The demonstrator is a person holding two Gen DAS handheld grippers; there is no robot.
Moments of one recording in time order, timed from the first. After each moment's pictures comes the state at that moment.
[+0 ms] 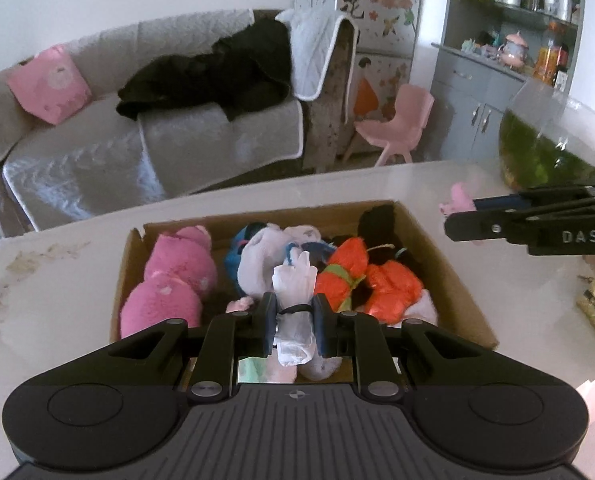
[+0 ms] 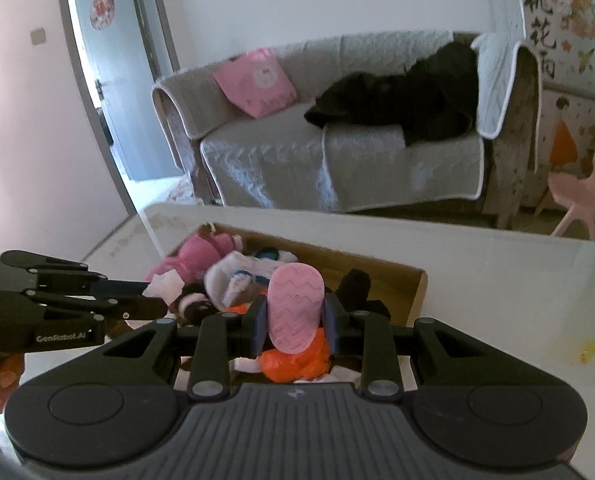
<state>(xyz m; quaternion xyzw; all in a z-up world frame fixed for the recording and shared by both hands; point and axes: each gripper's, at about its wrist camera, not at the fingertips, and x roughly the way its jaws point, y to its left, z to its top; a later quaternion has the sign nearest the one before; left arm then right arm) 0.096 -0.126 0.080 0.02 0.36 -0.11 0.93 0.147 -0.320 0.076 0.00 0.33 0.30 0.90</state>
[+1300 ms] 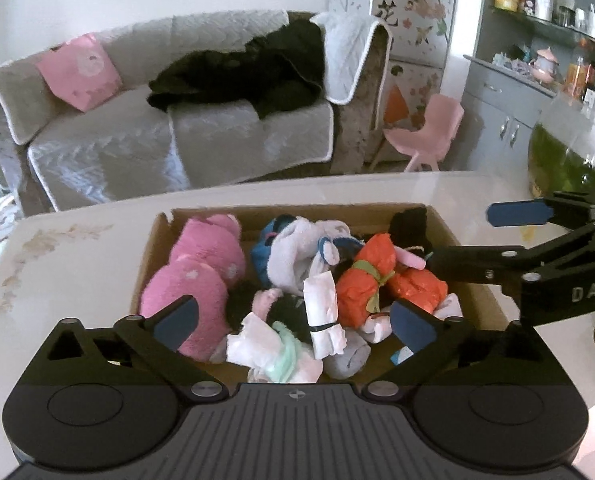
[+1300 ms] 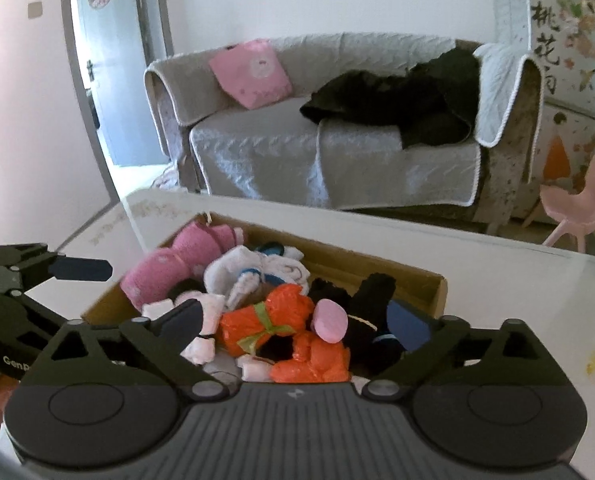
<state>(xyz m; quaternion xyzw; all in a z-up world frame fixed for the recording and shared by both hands) 0.086 -0.118 0.081 0.00 0.35 -0.05 0.94 0.128 -0.286 0.086 -0.04 0.31 0.27 0.91</state>
